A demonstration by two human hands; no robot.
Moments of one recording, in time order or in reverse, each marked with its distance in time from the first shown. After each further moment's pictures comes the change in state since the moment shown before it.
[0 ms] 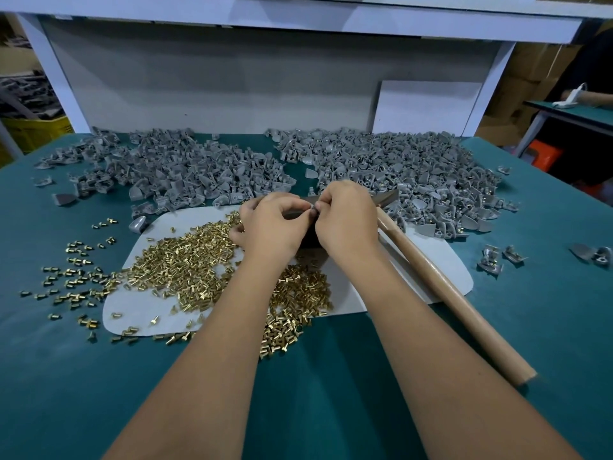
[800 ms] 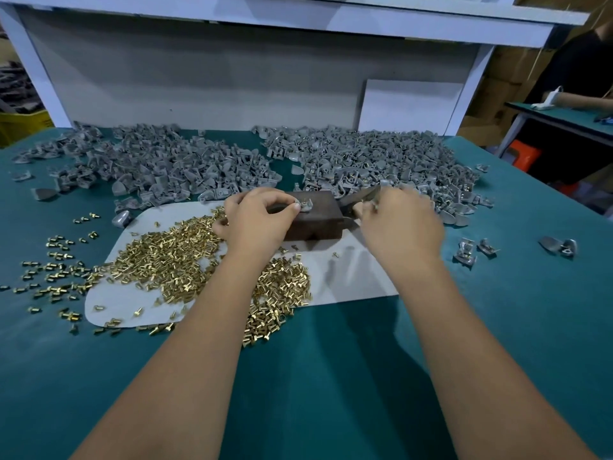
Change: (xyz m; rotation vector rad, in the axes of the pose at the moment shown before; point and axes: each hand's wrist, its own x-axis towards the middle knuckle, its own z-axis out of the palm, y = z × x) left_hand -0.005 0.002 -0.003 -0.003 -0.028 0.024; right_hand -0.022 0.045 -0.062 -0.420 0.048 0.130
